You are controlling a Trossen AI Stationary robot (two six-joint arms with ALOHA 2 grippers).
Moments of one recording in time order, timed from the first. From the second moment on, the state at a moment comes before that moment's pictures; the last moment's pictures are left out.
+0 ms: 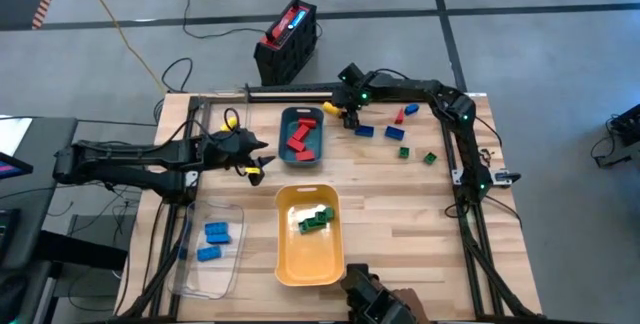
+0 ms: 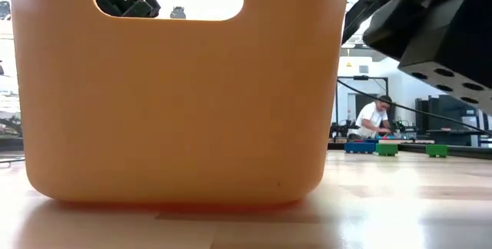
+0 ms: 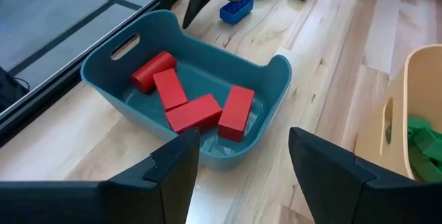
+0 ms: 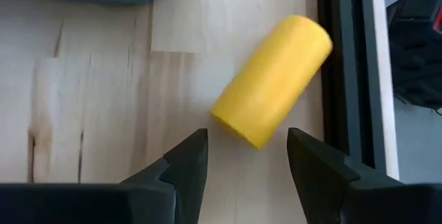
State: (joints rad) left arm 0.17 0.92 0.59 -0.20 -0.29 -0.19; right arm -0.72 2.17 1.53 -0.42 -0.21 -0.70
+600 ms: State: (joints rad) left arm 0.17 0.92 0.59 -0.23 -0.29 -0.19; right arm -0.70 2.16 1.64 -0.58 -0.19 -0.59
